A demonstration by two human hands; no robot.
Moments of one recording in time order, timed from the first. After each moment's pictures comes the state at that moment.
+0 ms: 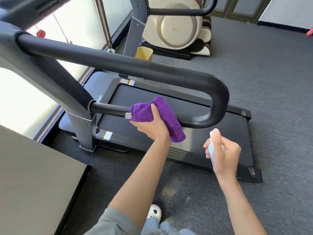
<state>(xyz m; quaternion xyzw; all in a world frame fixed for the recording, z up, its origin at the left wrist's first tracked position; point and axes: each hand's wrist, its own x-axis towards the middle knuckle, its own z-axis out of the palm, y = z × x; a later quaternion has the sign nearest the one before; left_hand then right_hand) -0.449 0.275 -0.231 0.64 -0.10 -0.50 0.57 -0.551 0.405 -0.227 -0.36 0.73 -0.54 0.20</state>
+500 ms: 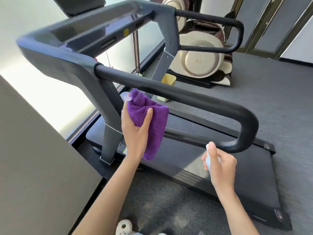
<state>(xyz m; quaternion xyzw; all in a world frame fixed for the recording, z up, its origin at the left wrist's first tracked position) -0.284 0.280 -0.157 0.50 -0.49 -0.31 0.64 -0.480 0.376 -0.204 -0.43 0.70 -0.52 0.23</state>
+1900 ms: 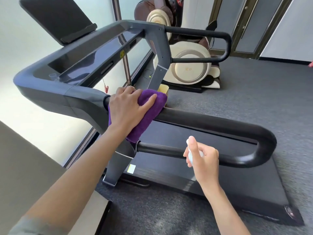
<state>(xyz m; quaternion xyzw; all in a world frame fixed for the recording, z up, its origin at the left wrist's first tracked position) -0.212 0.145 -0.072 0.56 -0.77 0.06 0.31 -0.380 0.300 -0.147 -0.43 0.69 -0.52 0.24</state>
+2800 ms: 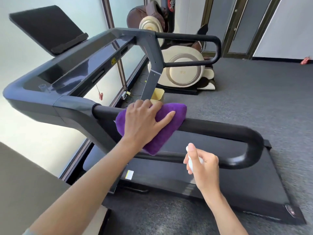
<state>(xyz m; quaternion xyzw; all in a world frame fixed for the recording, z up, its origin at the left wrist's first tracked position) -0.268 0.171 -0.082 0.48 -0.83 0.11 0.25 -0.403 0.313 -0.151 -0.42 0.69 -0.54 0.25</state>
